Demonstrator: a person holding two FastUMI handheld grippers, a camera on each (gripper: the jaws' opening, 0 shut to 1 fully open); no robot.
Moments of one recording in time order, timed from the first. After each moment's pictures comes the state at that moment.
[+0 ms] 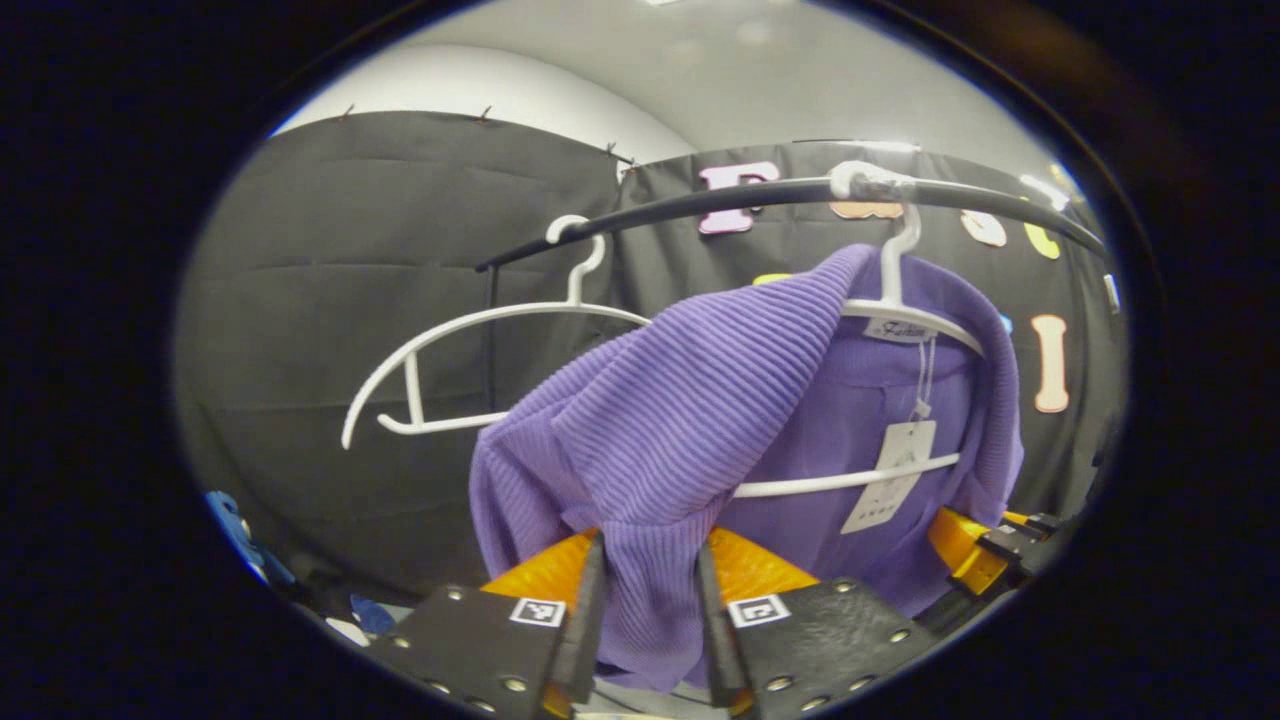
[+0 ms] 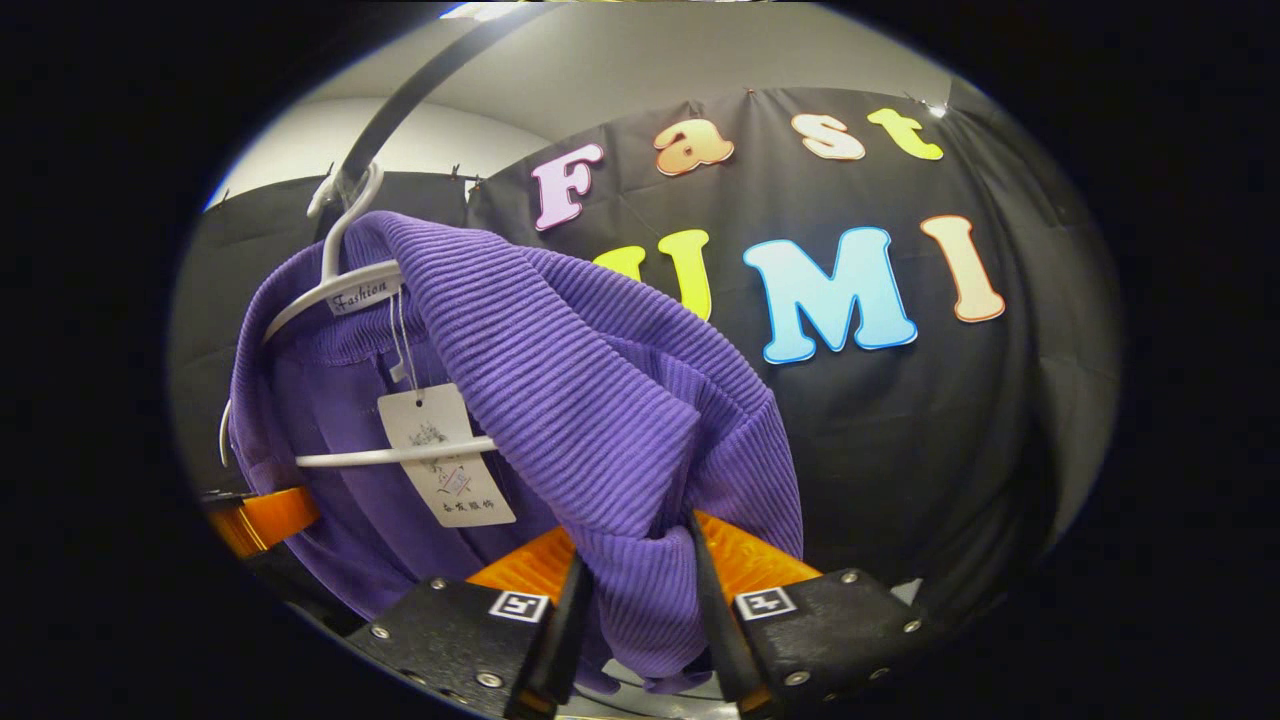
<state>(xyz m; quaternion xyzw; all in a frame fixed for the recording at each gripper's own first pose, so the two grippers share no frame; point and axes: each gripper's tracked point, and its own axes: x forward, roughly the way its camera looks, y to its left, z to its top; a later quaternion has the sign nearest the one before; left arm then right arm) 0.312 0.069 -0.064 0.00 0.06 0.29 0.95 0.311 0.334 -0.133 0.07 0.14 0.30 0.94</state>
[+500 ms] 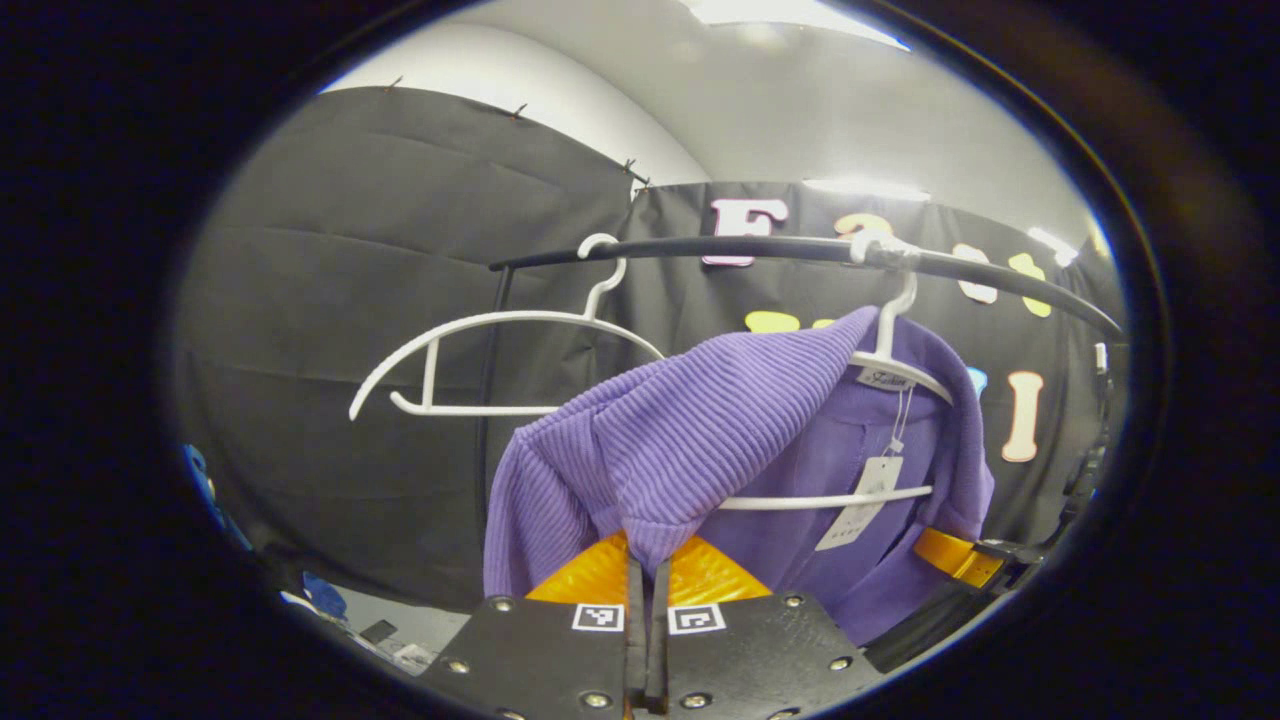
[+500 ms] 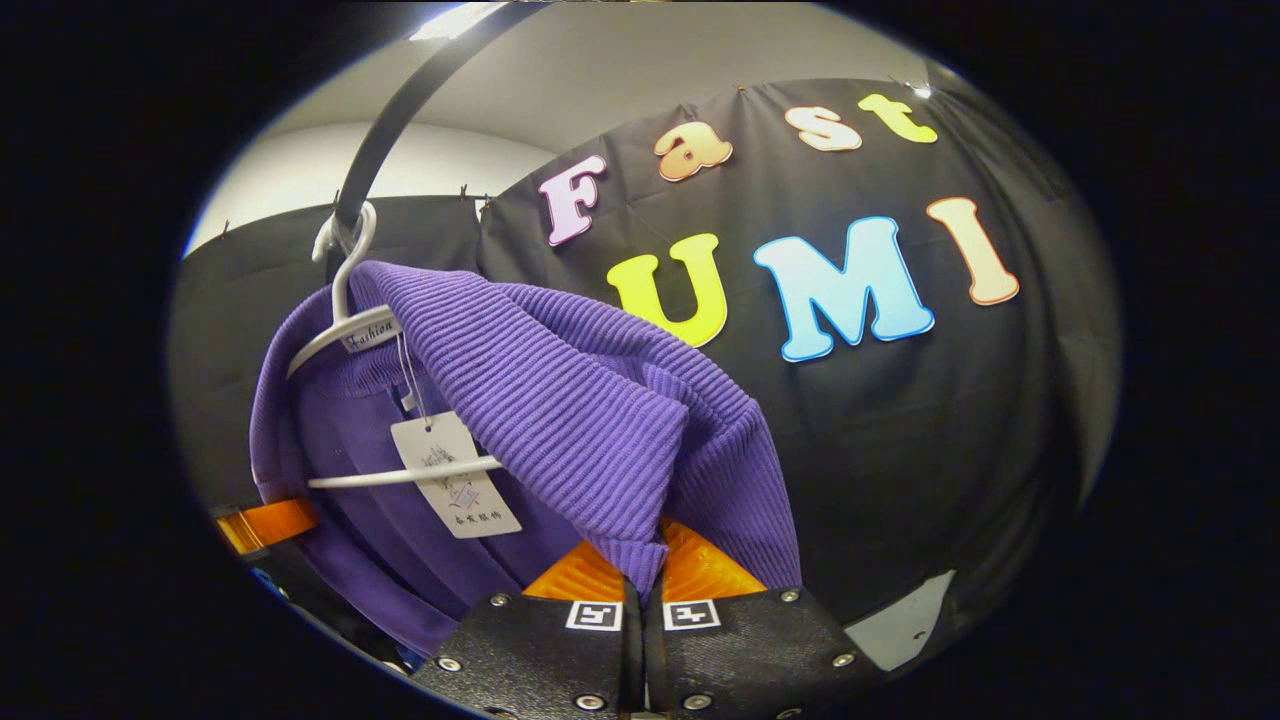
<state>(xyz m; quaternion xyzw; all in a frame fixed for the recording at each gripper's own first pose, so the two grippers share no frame) 0.293 0.065 -0.051 -0.04 0.01 0.25 0.97 0.312 0.321 -0.125 0.09 0.14 0.33 0.93</state>
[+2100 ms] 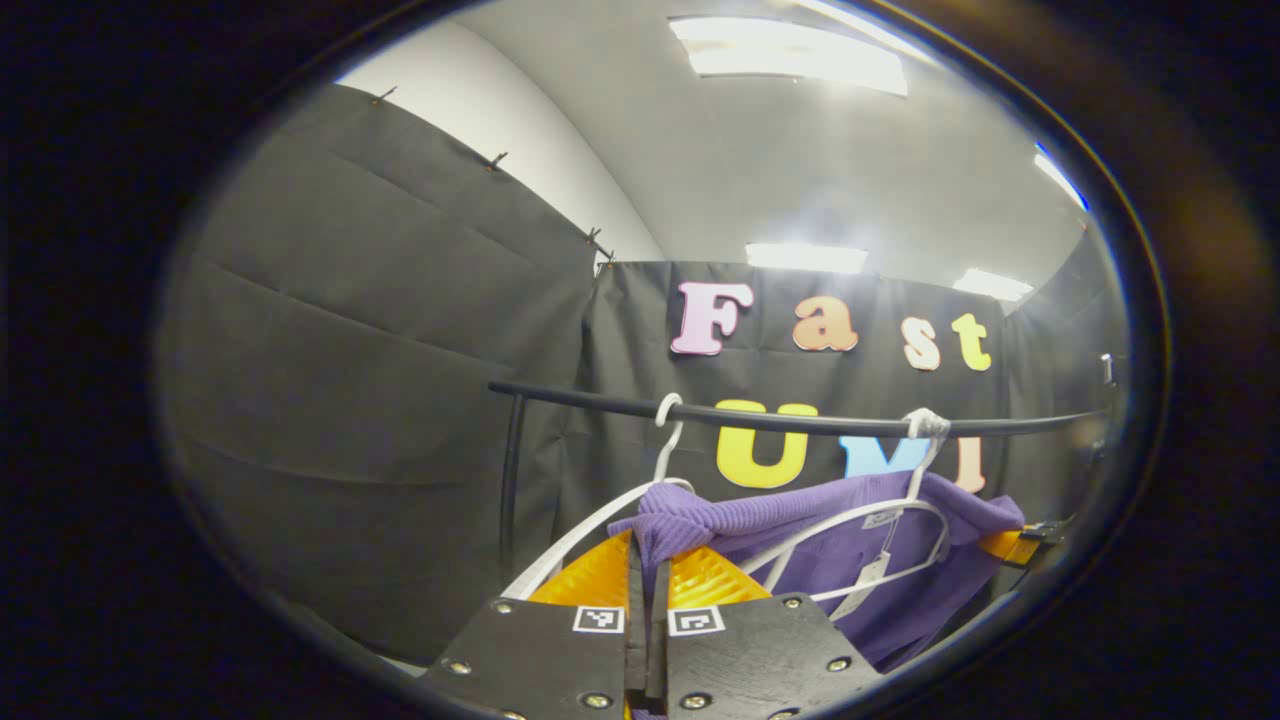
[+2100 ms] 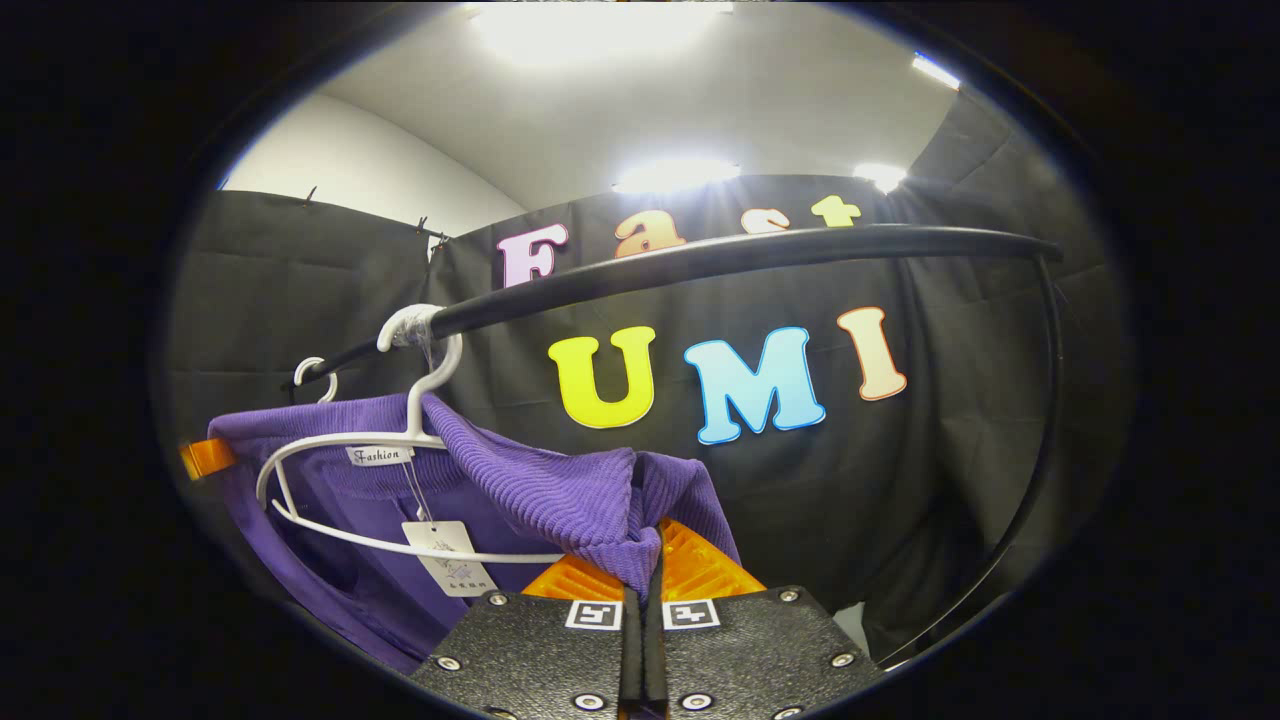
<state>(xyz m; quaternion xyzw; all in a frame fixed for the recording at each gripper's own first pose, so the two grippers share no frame) 0.247 0.188 0.076 -0.02 -0.08 0.15 0.99 0.249 0.305 -0.028 0.07 0.04 0.17 0.98</state>
